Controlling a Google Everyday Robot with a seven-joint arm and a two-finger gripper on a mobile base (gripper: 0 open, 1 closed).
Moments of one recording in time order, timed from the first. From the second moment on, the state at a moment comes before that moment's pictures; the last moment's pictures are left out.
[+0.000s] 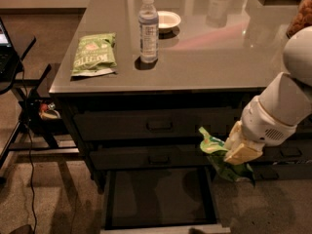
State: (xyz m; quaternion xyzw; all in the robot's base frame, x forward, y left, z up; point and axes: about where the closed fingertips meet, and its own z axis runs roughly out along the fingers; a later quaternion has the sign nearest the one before) arm 0.395 -0.187 0.801 -0.62 0.77 0.15 0.09
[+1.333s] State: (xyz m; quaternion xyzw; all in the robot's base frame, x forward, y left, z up) arm 0.382 -0.144 0.645 -0.58 0.76 0.28 0.06
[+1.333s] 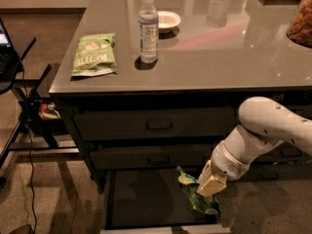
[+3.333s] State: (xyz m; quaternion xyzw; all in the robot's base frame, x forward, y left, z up) arm 0.415 -0.090 0.467 -0.47 0.77 0.42 0.08
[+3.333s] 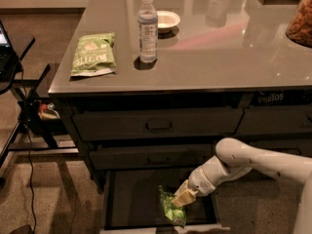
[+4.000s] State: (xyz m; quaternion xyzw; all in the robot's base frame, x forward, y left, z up) arm 0.437 -0.083 0.403 -0.42 0.77 0.47 0.10
